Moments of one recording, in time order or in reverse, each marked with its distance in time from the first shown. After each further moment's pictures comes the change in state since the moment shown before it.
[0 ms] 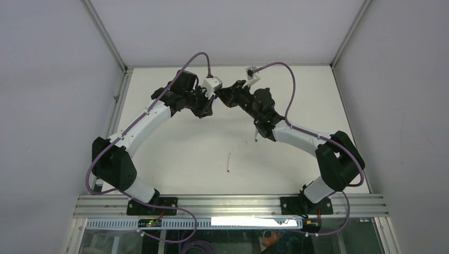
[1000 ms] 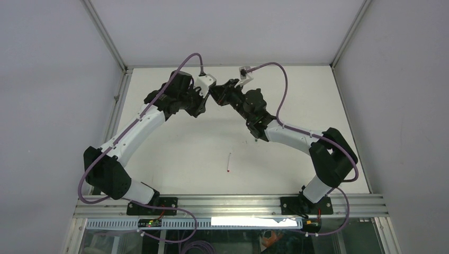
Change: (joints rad) left arm -0.004 -0.083 -0.007 -0.023 -0.165 -0.042; right arm 0.083 0.067 0.064 0.063 0.126 -0.002
